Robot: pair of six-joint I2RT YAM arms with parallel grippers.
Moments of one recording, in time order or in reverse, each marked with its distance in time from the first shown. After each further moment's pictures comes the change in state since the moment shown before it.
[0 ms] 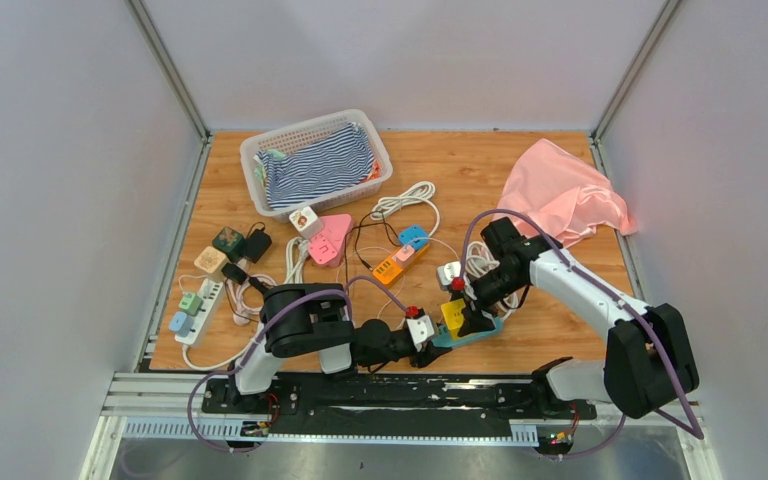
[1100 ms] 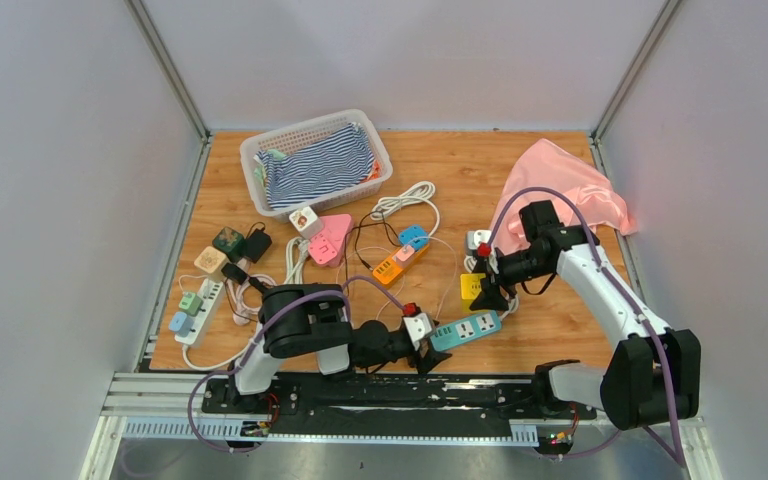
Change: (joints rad) left arm -0.003 -0.005 -0.013 -0.005 -0.043 -0.047; right arm -0.237 -0.070 0.080 -0.056 -0.050 0.075
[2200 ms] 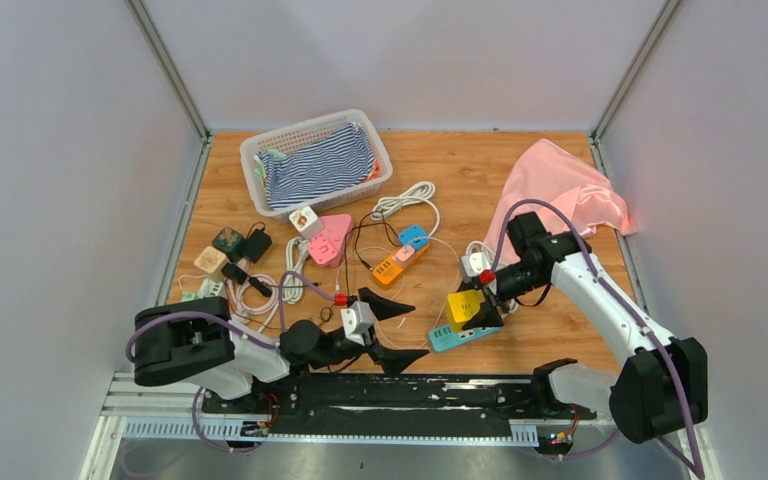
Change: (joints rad) left arm 0.000 -0.653 -0.298 -0.008 0.039 -0.059; right arm 0.116 -0.050 -0.022 -0.115 -0.135 -0.213
